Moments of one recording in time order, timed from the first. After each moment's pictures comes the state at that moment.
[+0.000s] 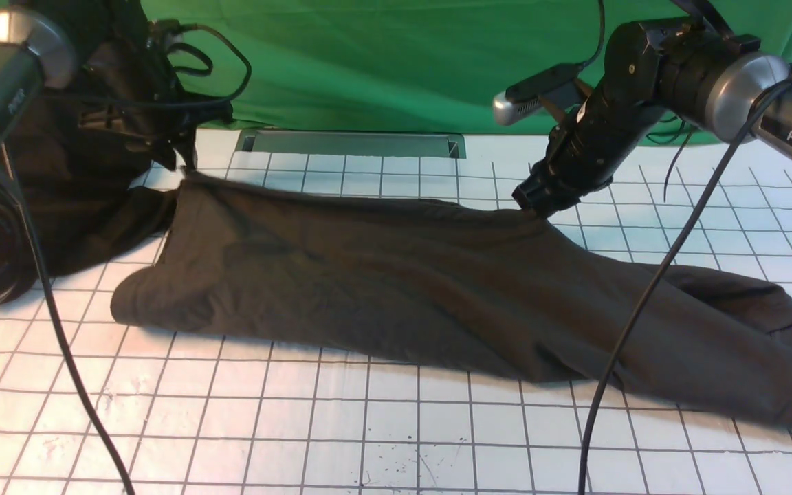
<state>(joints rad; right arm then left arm) 0.33 2.24 -1.97 0.06 0.91 -0.24 -0.03 2.41 -2.34 0.06 1.12 -0.18</state>
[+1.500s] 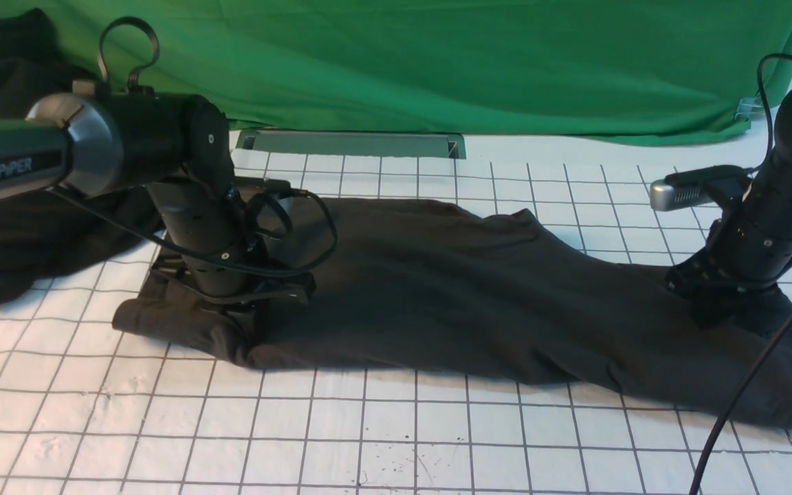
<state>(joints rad) 0.06 2.02 -1.48 0.09 1.01 -0.25 -0.27 2.01 -1.42 -0.07 0.95 0.00</state>
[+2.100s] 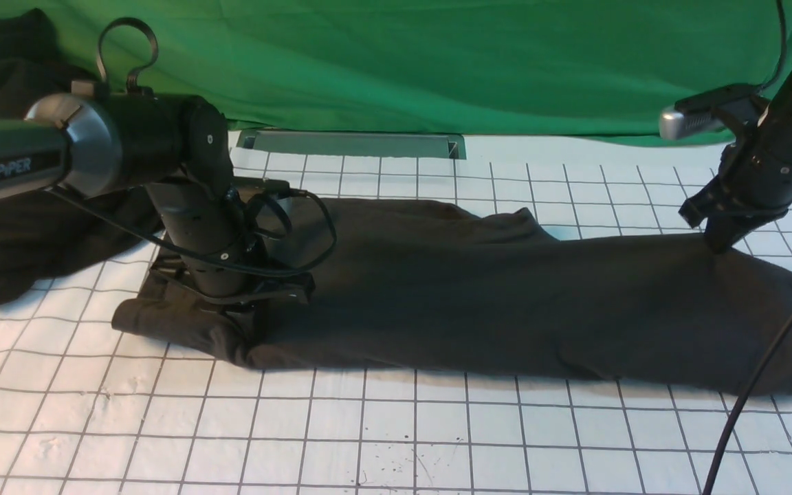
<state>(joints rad) 0.06 2.05 -1.70 0.03 1.06 -0.31 -0.26 2.00 -1.42 -0.07 0.95 0.00</state>
